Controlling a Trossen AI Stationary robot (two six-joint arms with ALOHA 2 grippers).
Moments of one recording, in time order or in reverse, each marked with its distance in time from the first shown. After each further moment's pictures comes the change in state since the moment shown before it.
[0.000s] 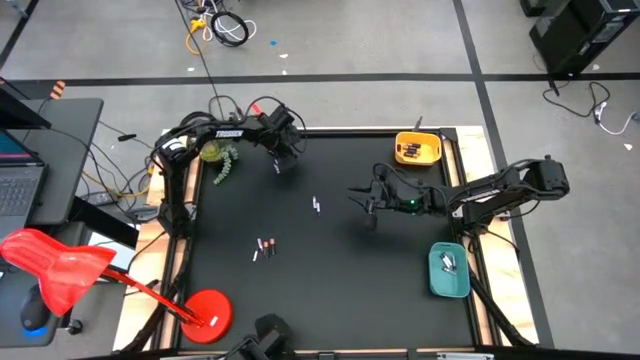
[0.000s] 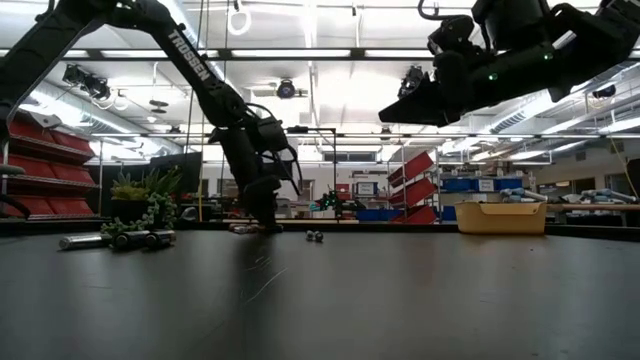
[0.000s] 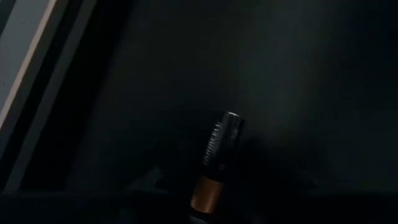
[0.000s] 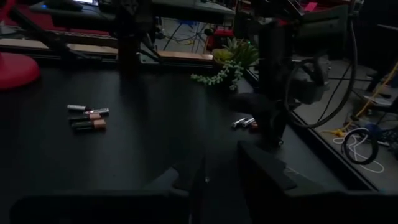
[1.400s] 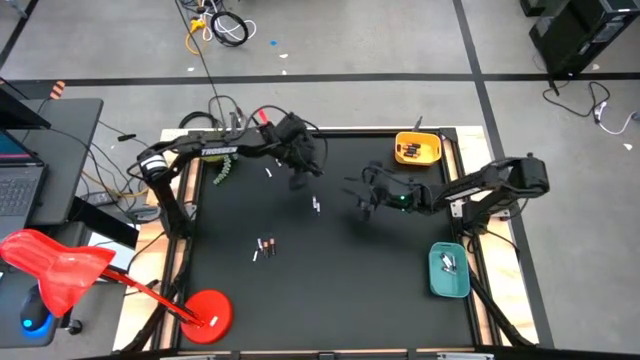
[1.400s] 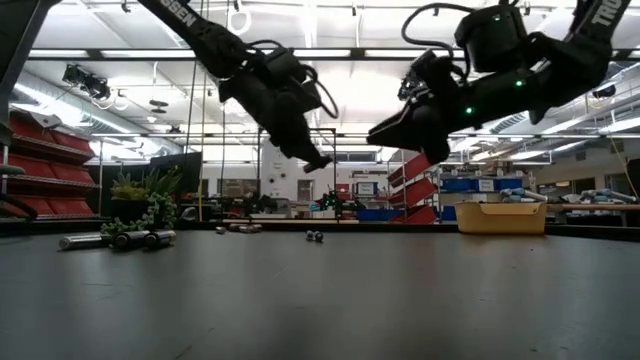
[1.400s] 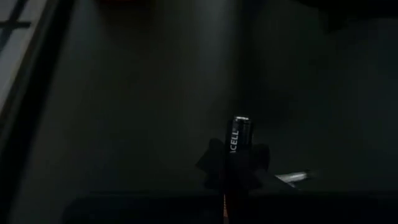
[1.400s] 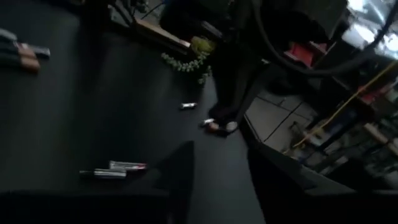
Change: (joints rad) left arm -0.243 -0.224 -0.008 0.112 0.256 0.018; right arm -0.075 0.176 0.014 0.180 0.029 -0.390
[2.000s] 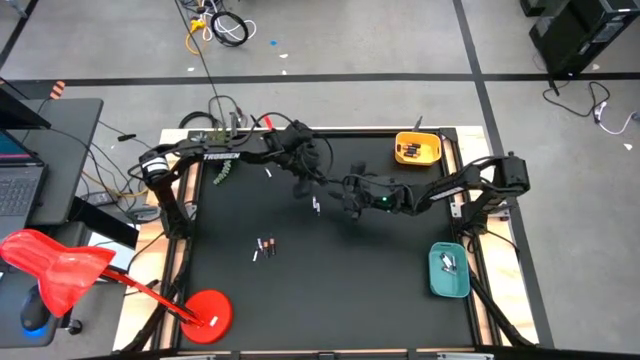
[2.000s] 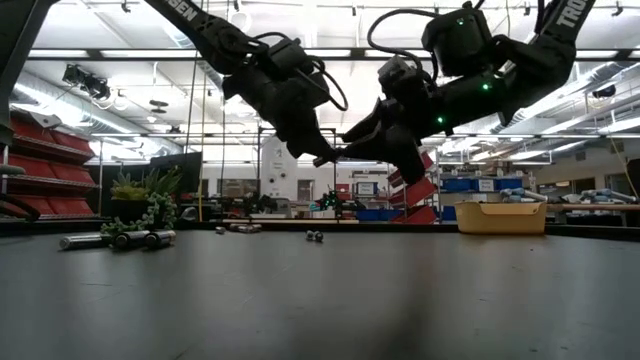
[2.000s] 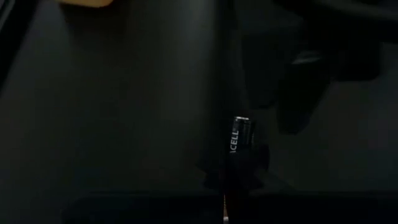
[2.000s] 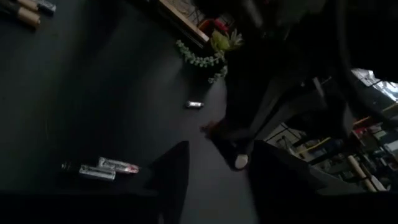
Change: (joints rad) left arm -0.067 0.002 0.001 0.035 0.036 -0.116; right arm 0.017 0.150 0.150 -0.058 0.004 -0.220
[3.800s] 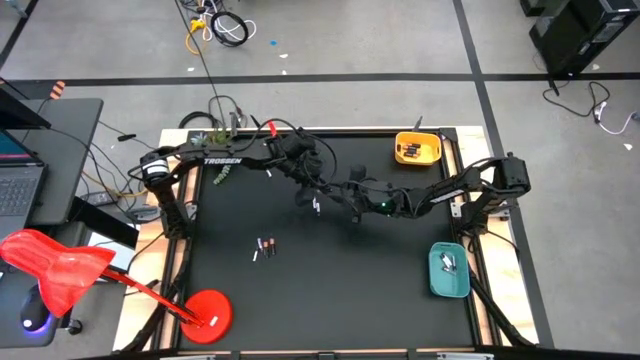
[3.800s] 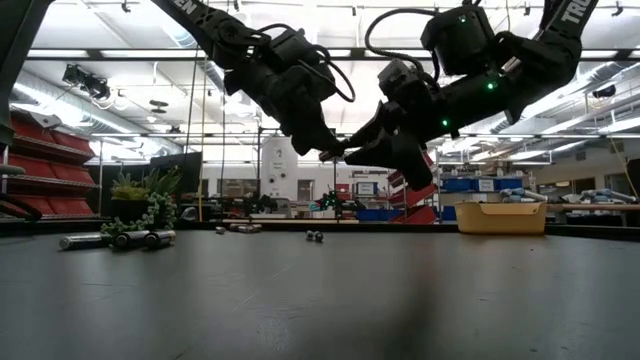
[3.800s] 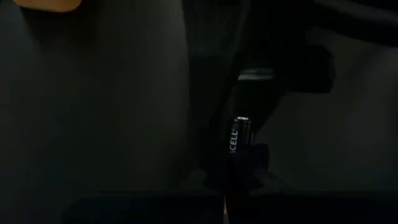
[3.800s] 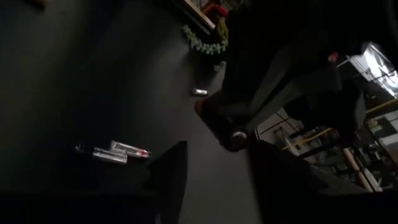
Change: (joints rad) left arm -0.058 -0.001 0.002 0.006 0.012 -0.042; right arm 0.052 0.001 0.002 -0.054 0.069 -0.008
